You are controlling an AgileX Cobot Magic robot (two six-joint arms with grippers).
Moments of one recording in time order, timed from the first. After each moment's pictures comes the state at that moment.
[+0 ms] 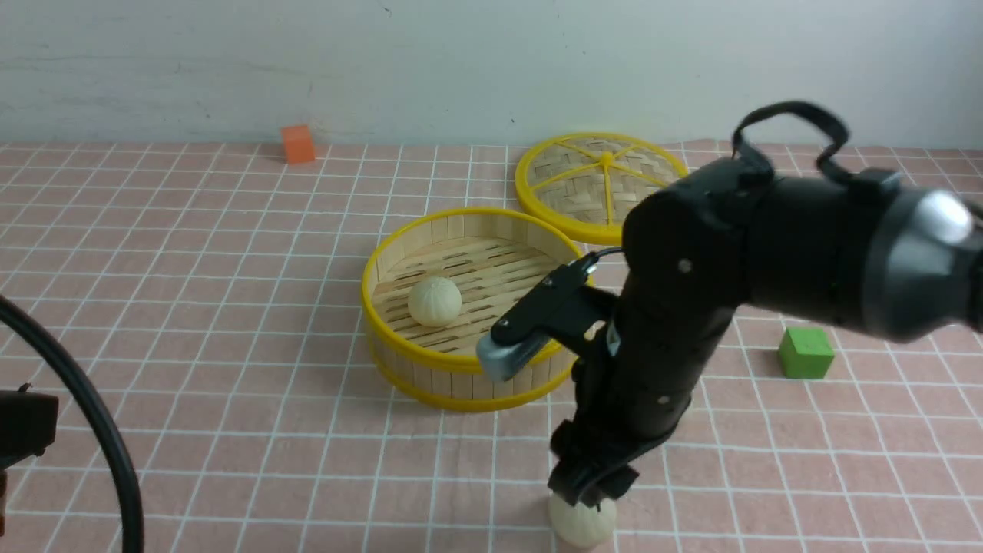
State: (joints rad) right arm 0.69 1.83 -1.35 0.06 0.97 -0.14; left arm -0.42 0.63 -0.85 0.02 0.92 -0.21
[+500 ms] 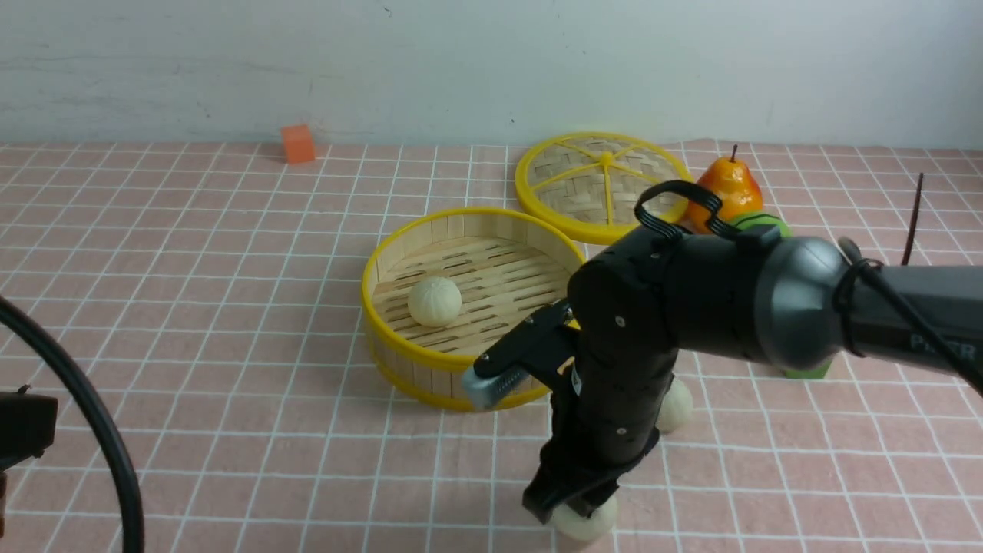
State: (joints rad) right arm 0.70 1.93 -1.37 0.01 0.92 -0.04; left arm -0.42 0.63 -0.85 0.03 0.92 -0.21
